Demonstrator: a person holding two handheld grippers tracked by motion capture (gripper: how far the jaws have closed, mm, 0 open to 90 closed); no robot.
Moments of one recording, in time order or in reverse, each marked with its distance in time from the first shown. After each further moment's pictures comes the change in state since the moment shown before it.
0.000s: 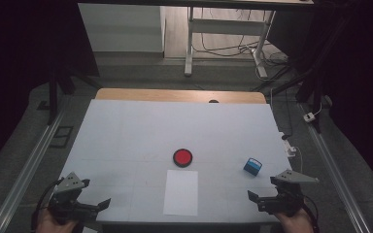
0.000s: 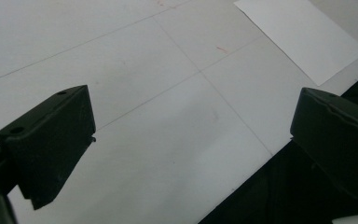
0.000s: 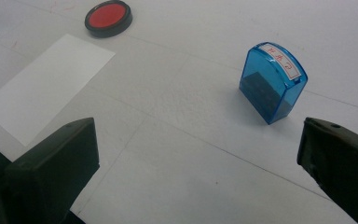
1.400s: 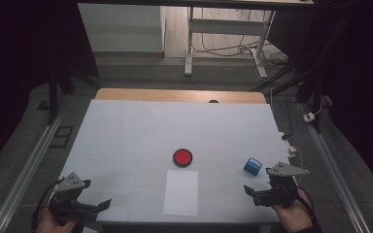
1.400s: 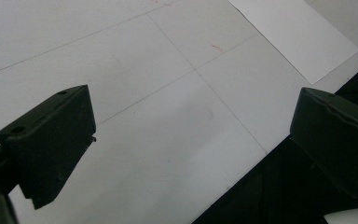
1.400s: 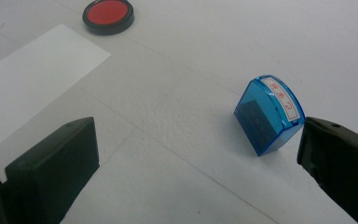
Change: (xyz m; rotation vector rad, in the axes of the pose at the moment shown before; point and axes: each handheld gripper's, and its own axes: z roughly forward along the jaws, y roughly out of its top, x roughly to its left) left arm 0.001 0.000 0.001 0.011 -0.020 -0.010; right arm -0.001 0.018 0.014 0.000 -0.012 -0.142
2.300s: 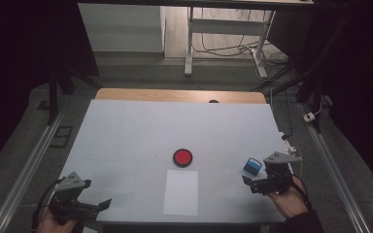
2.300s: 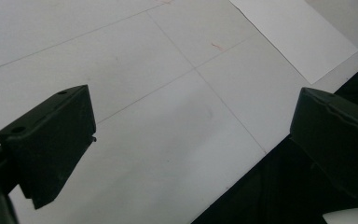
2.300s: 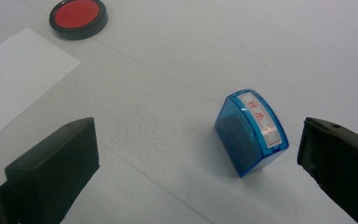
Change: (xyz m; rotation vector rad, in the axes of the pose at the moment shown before) left arm 0.001 0.001 0.001 0.008 -0.008 -0.008; right arm -0.021 0.014 0.026 0.050 -0.019 0.024
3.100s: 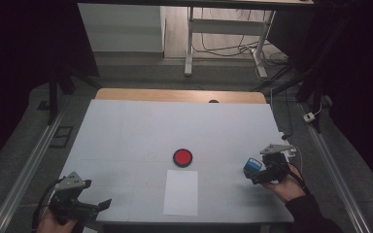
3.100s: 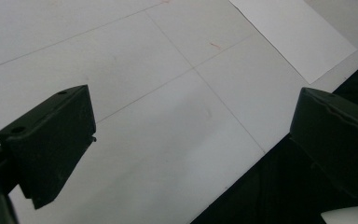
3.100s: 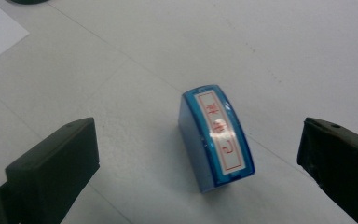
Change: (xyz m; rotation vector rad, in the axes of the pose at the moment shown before) left arm 0.001 0.000 0.000 0.005 -0.008 -0.001; right arm -0.036 0.005 0.036 0.111 0.027 -0.069
